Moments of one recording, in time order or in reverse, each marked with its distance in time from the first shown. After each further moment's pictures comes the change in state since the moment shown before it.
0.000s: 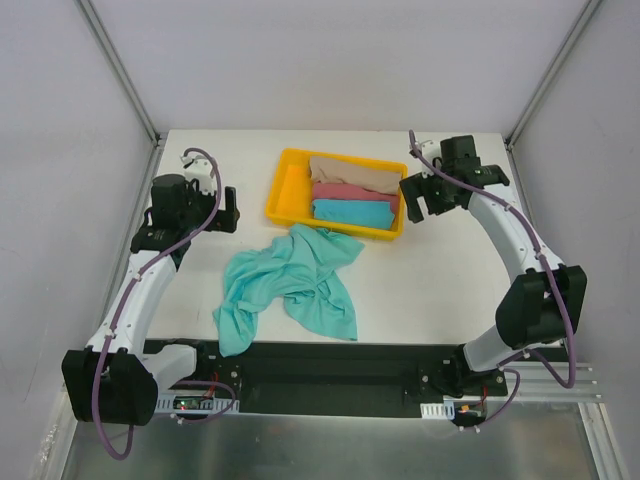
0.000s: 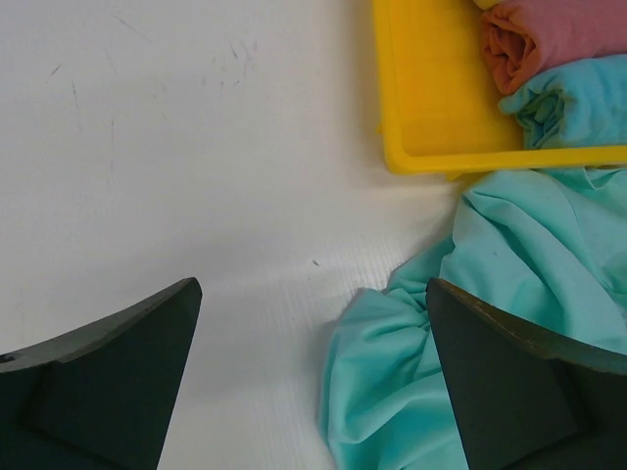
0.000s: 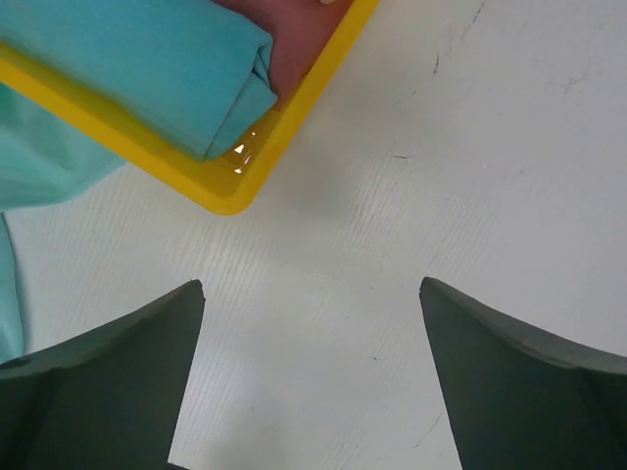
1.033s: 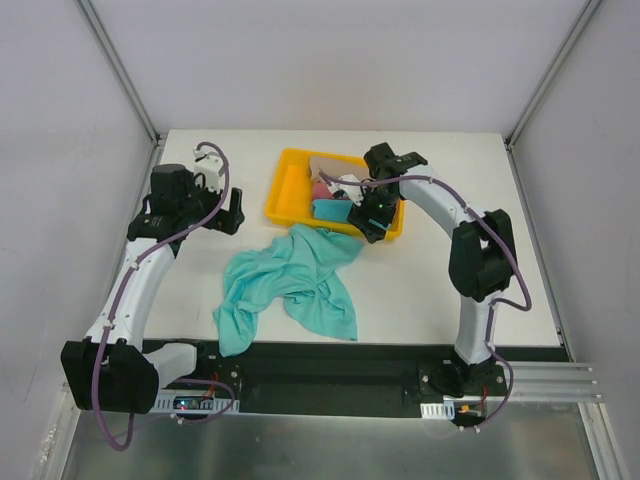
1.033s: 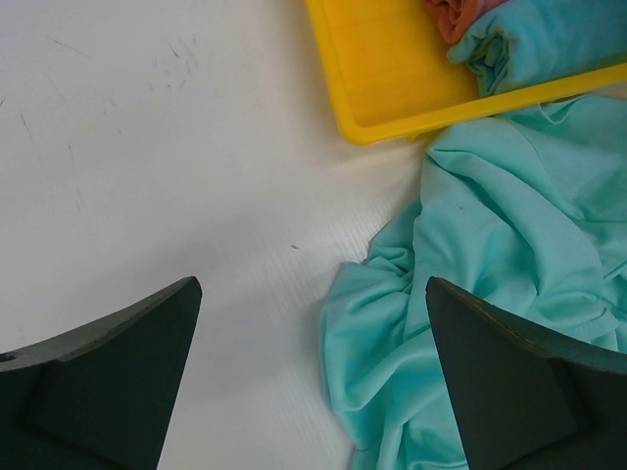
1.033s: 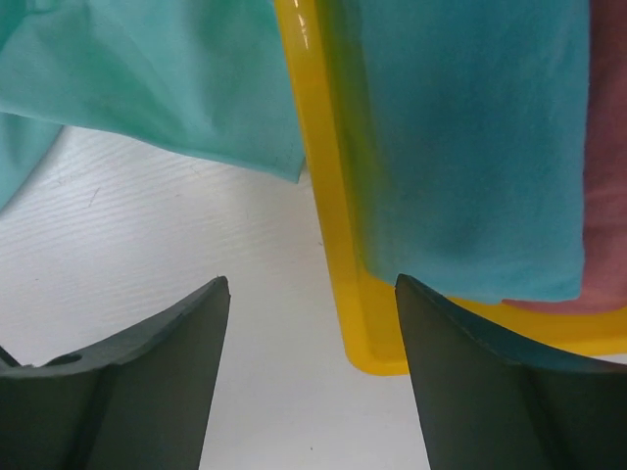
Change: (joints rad) left arm 0.000 0.061 0.121 -0.159 0.147 0.138; right arm 0.276 0.418 0.281 -0.225 -0.163 -0.518
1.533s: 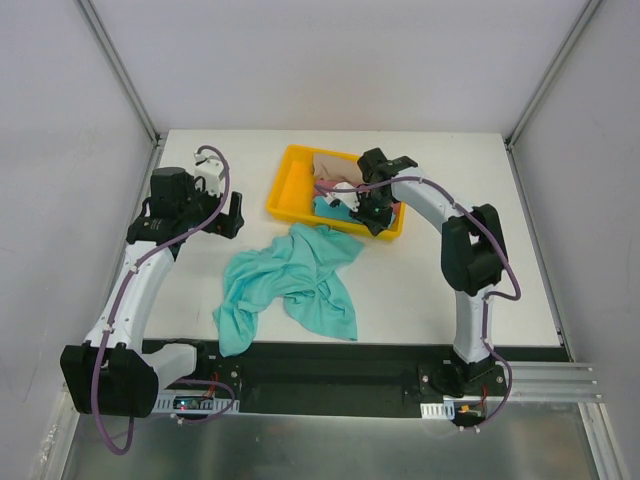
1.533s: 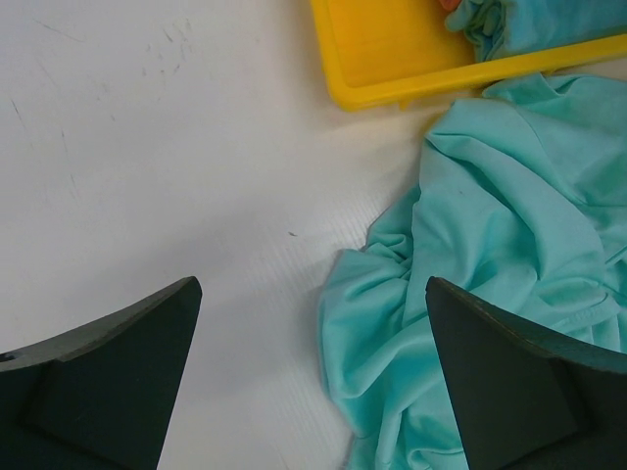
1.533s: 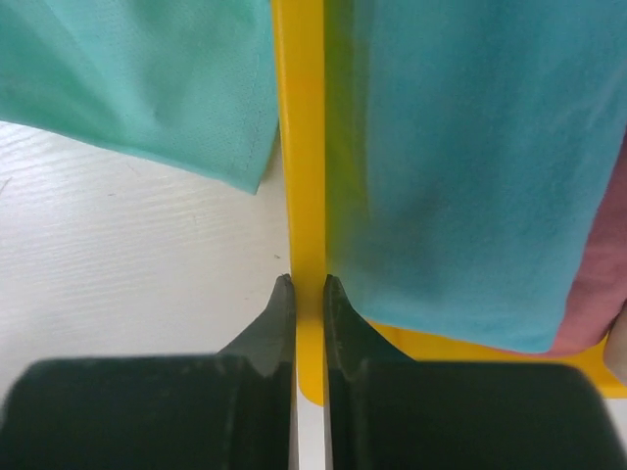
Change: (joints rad) left arm 0.000 -0.021 -0.017 -0.023 0.000 0.008; right arm 0.011 0.079 0.007 0.037 0.095 -0.112
